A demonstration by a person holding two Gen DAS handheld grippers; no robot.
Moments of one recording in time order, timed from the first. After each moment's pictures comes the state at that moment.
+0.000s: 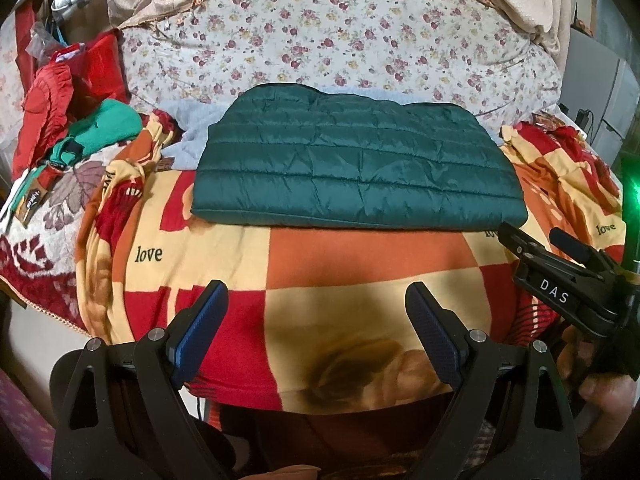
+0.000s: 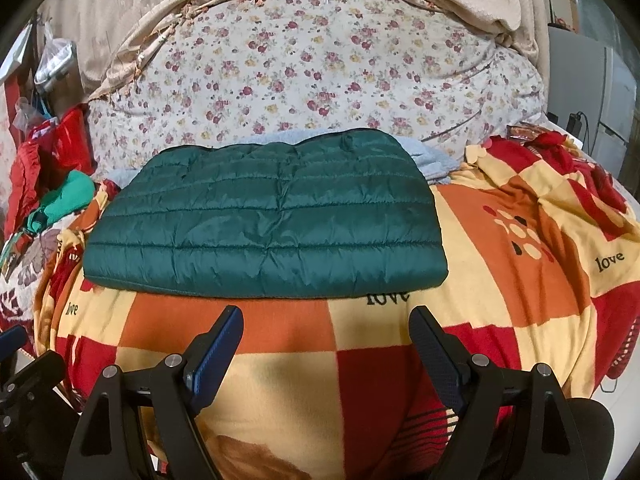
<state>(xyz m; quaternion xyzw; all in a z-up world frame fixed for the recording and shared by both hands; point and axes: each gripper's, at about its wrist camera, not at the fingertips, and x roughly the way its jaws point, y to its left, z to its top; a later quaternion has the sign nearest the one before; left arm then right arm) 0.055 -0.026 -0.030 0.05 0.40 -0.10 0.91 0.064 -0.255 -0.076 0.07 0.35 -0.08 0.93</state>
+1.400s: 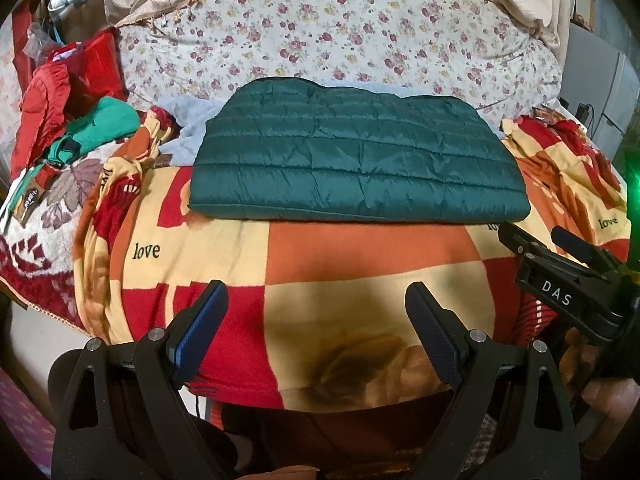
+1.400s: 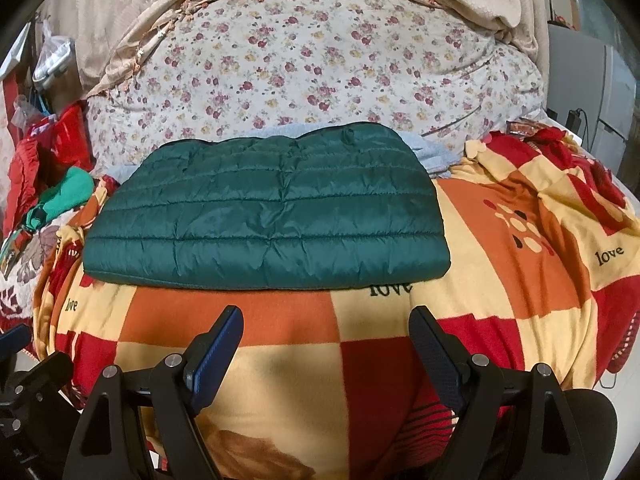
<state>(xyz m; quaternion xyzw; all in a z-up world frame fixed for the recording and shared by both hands) 0.057 -0.025 -0.037 0.05 0.41 -0.10 0.90 0.062 -0.249 -0.080 0.07 0.36 -0.08 0.93</state>
